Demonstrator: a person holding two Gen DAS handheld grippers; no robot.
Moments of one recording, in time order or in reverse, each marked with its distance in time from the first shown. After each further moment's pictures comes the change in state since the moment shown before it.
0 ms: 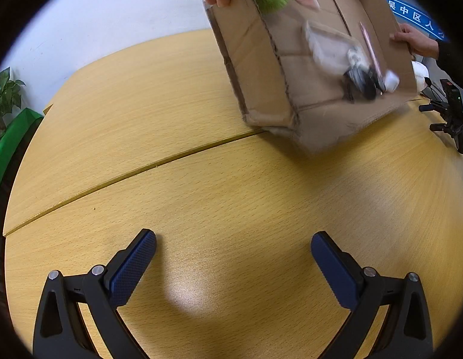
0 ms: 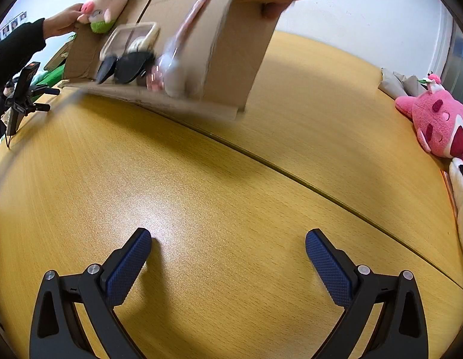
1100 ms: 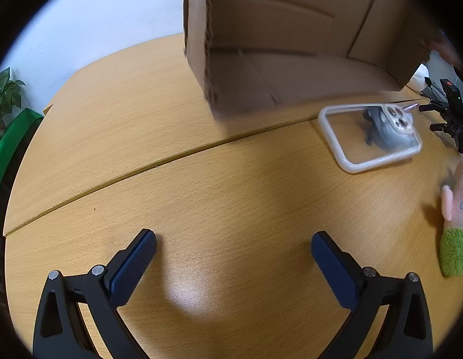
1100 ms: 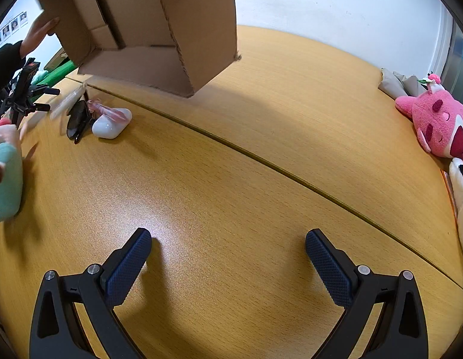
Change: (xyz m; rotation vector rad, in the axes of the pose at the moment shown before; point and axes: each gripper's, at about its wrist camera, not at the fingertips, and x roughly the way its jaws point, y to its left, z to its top) left arm 0.001 0.000 -0.001 0.000 0.000 0.000; right arm 0.001 -0.001 0.001 0.001 0.001 0.000
